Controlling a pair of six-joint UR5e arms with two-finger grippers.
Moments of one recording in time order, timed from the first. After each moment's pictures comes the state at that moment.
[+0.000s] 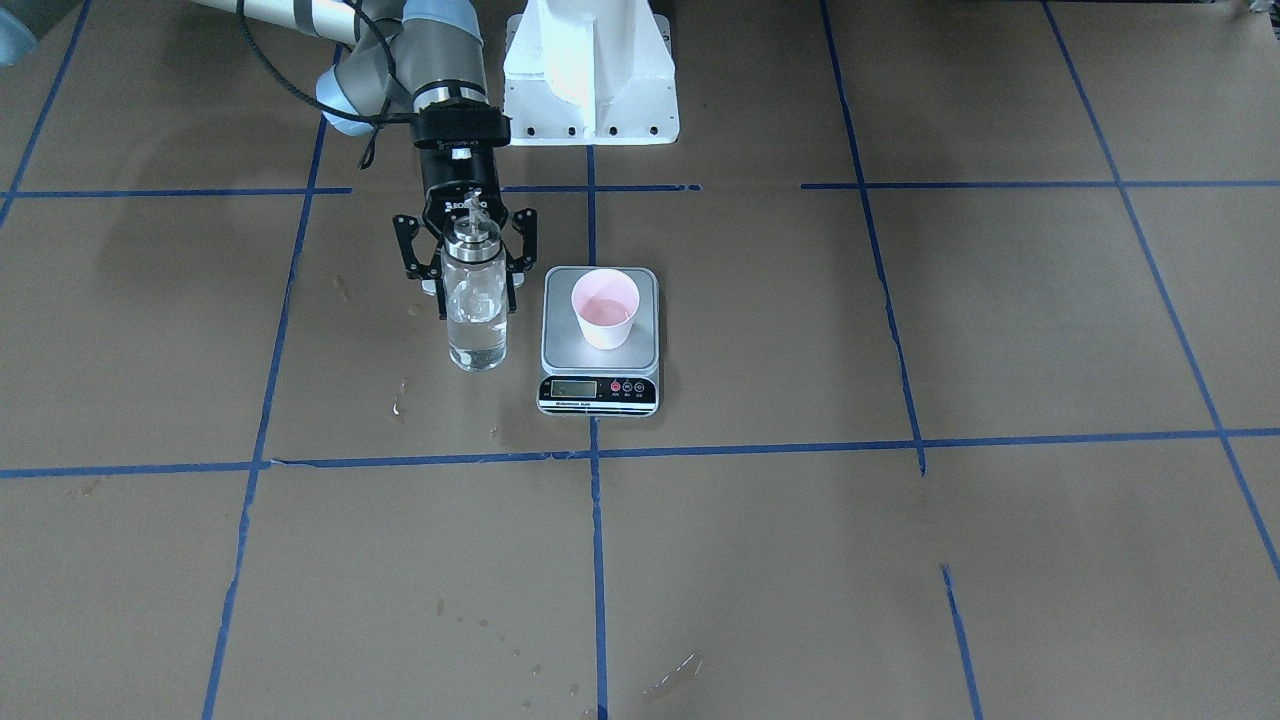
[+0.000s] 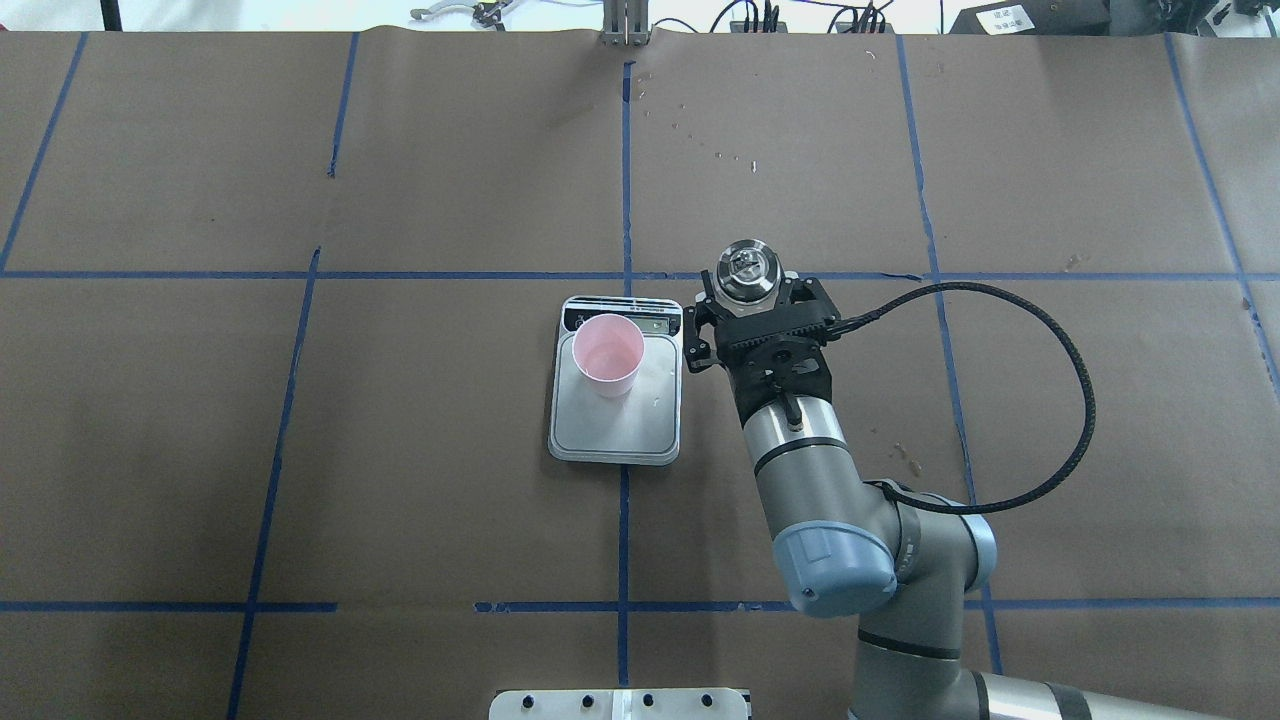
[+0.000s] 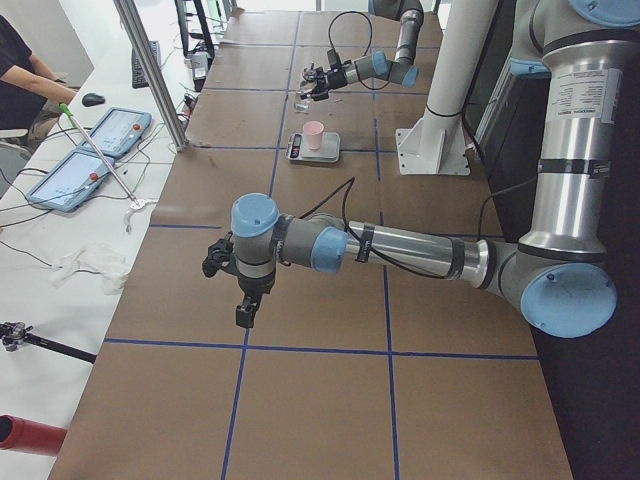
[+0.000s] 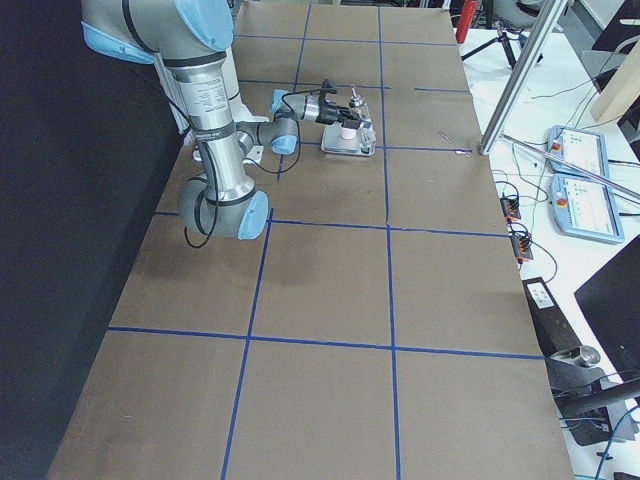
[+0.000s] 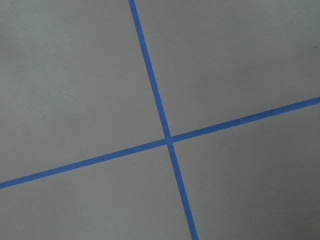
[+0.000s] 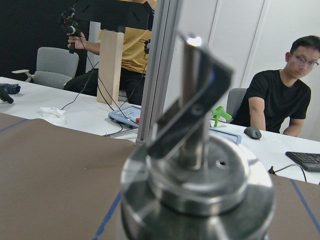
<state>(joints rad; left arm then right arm) -1.50 -1.60 -1.69 -1.65 -2.24 0.06 0.26 -1.19 1.74 -0.86 0.59 0.89</state>
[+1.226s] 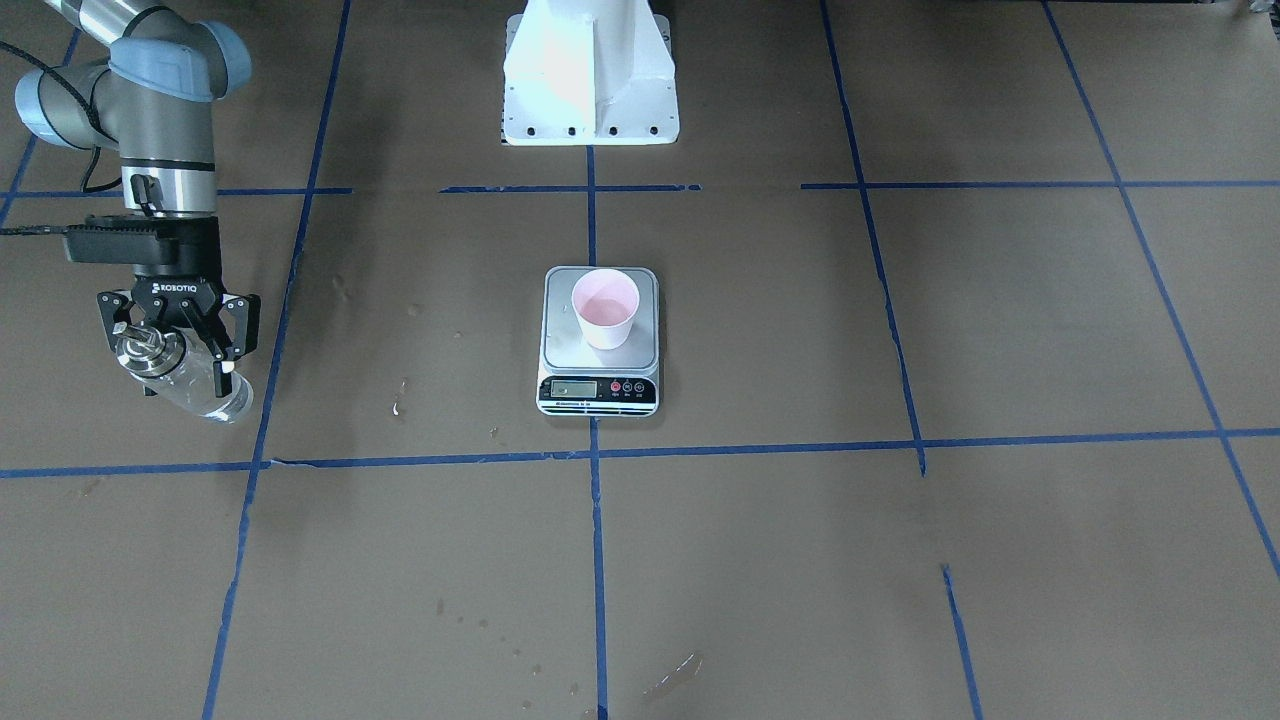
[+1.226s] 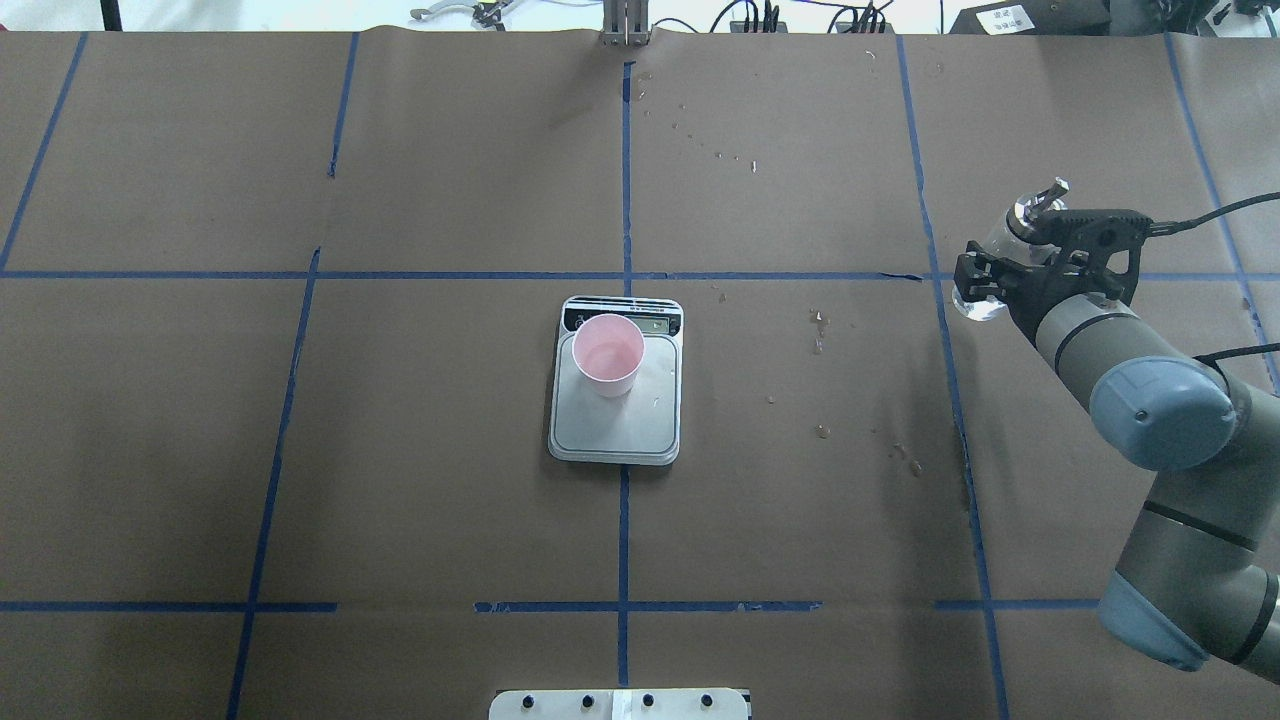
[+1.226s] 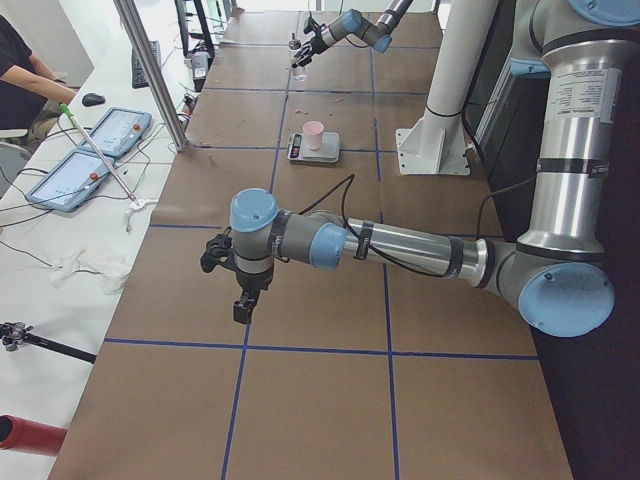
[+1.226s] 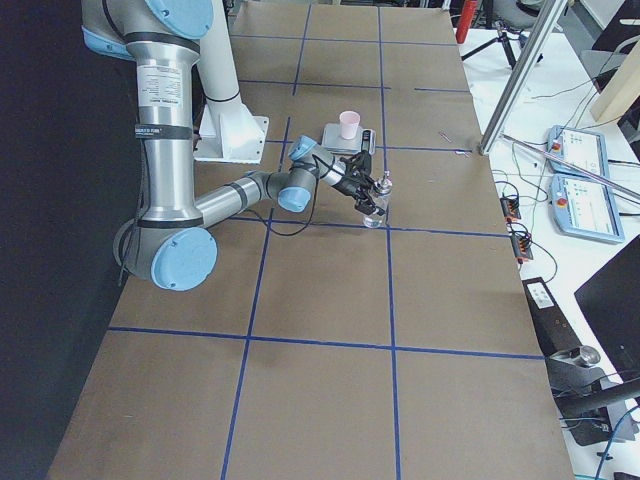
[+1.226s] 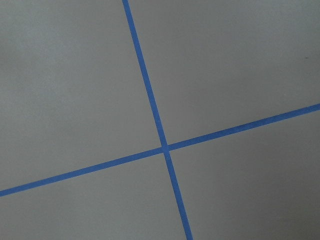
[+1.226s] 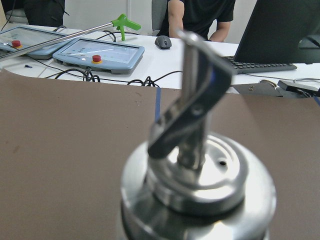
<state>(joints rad) -1.50 -1.61 -1.70 -1.65 -2.24 0.06 0.59 -1.56 1.85 -0.88 1.11 1.15</state>
